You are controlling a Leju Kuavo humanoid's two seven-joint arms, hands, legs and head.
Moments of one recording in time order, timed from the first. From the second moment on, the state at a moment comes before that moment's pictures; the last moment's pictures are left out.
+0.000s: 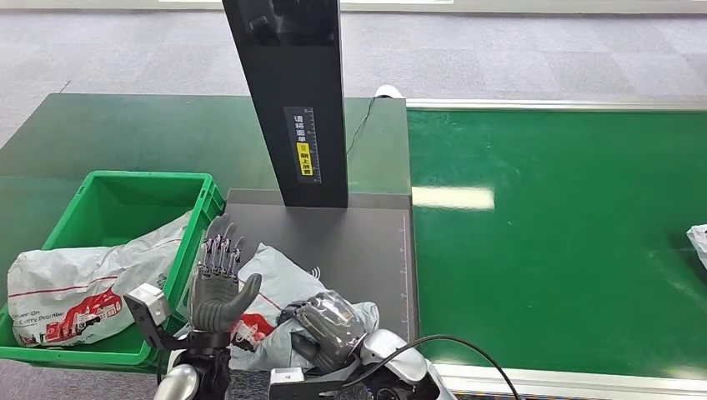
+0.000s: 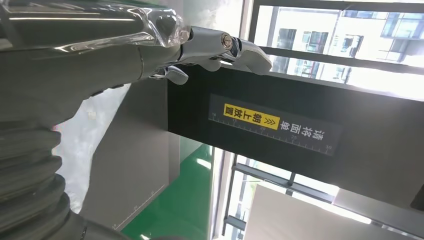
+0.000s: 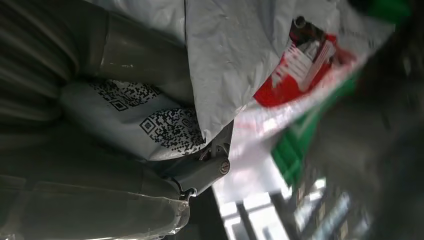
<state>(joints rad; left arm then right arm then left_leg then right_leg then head) 0.00 -0.18 -0.11 -1.51 0.02 -0.15 -0.51 -0.17 0.14 0.65 -1.34 0.91 0.05 -0.31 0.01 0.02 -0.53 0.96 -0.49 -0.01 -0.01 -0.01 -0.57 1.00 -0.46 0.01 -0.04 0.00</state>
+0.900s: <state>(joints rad) 0.03 -0.17 -0.10 -1.52 -0.02 -0.18 -0.49 -0.20 0.16 0.55 -1.26 0.73 -0.14 -0.26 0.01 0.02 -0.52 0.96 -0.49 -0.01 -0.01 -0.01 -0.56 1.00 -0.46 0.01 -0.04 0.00</state>
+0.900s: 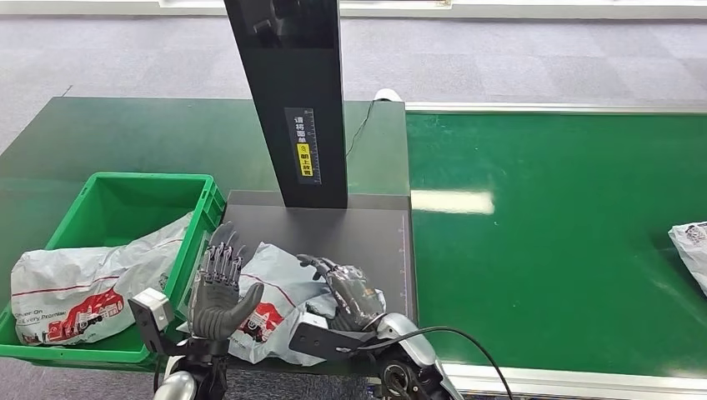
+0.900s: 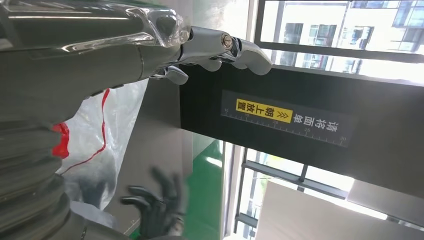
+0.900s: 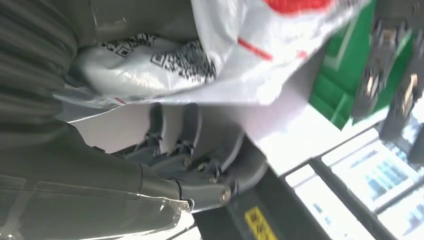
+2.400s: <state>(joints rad) -0.10 -0.07 -0.50 -1.24 -0.82 -0.28 -0.22 -0.10 0.19 0.41 -1.42 0.47 -0.31 -0.39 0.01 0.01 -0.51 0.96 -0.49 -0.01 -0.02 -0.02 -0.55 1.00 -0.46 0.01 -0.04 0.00</state>
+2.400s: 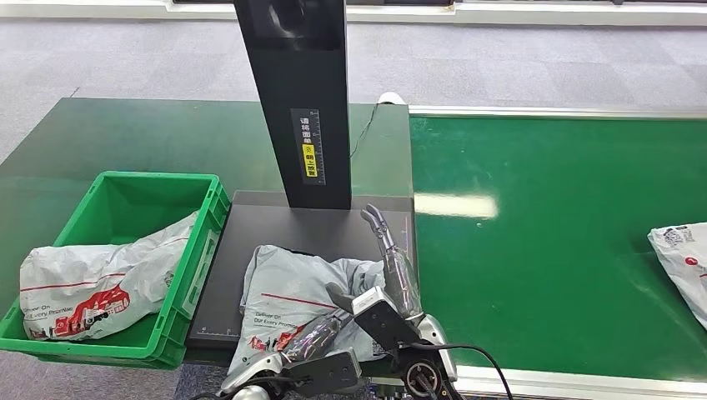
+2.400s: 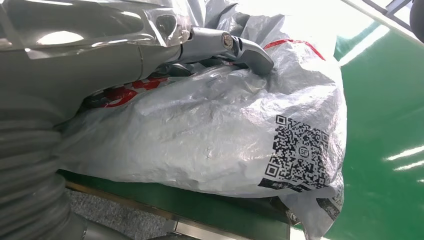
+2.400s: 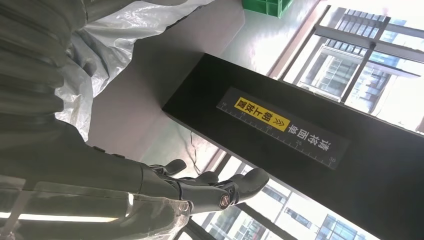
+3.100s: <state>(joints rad) -0.06 -0.06 -0.41 -1.32 -0.72 -0.09 -0.37 -0.07 0.18 0.41 -1.45 0.47 -0.32 -0.40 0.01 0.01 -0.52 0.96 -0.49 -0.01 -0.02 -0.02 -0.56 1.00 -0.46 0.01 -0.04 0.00</state>
